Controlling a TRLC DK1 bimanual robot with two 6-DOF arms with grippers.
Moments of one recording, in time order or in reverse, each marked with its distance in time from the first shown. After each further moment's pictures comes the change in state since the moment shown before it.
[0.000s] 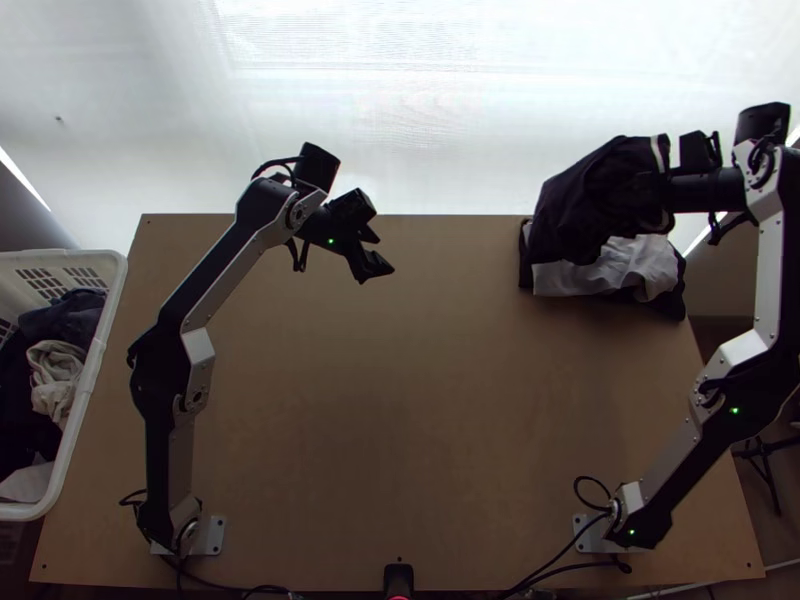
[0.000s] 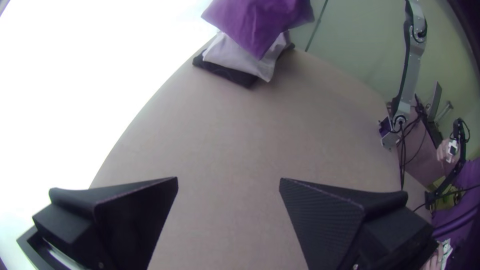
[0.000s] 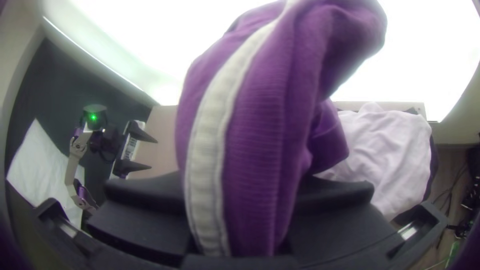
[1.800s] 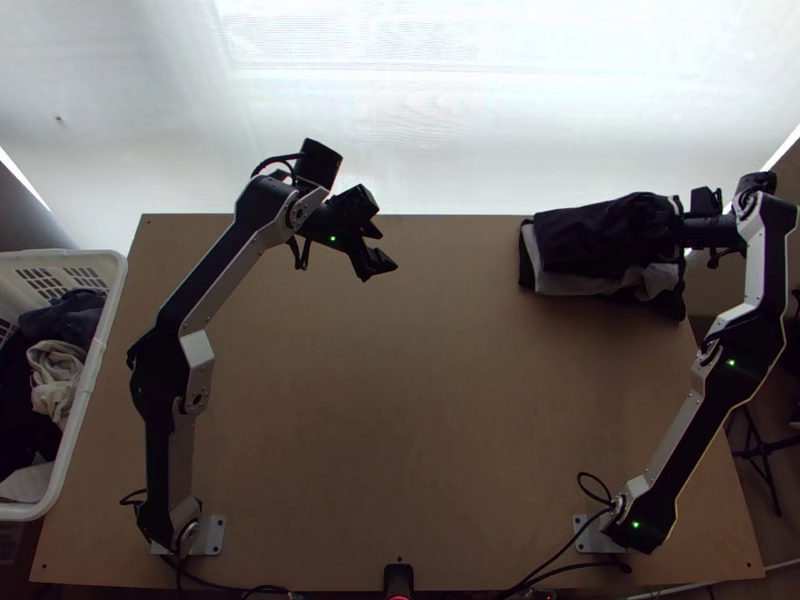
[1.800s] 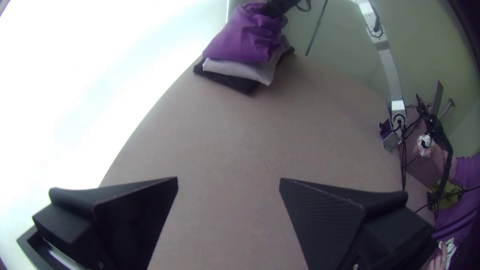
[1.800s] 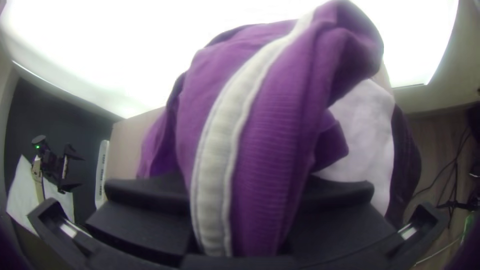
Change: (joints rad) left arm -0.014 -0.008 0.026 0.001 -0.016 -0.008; right arm -0.232 0.442 0.071 0.156 -0.007 -0.132
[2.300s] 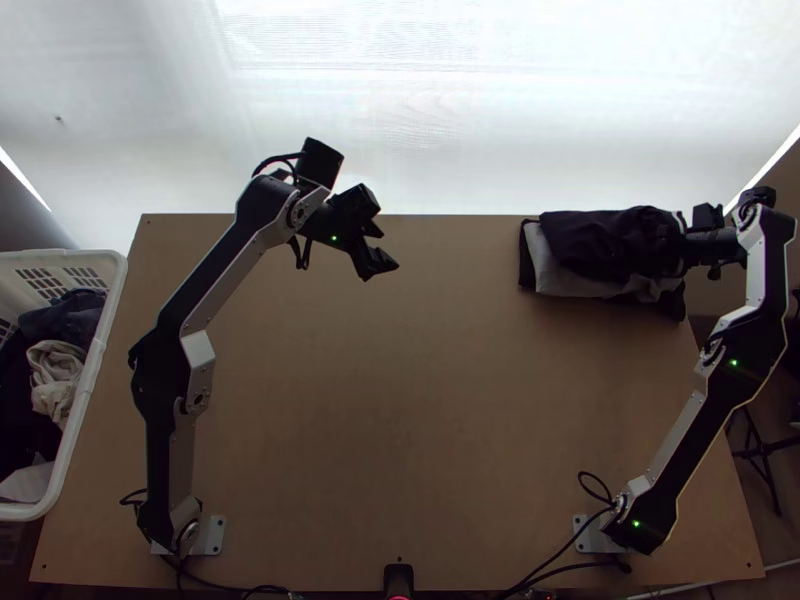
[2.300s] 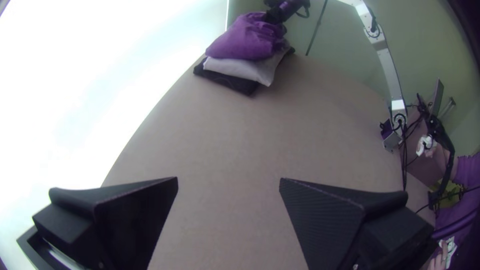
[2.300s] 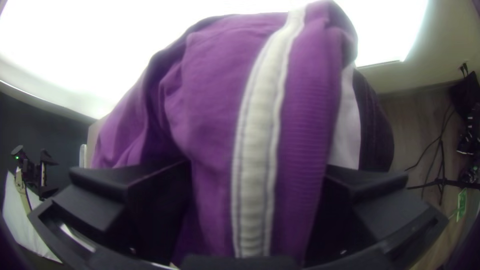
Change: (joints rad) left arm -0.006 0.004 0.012 -0.002 -0.007 0.000; right arm -0.034 0.039 -0.037 0.027 0.132 -0.003
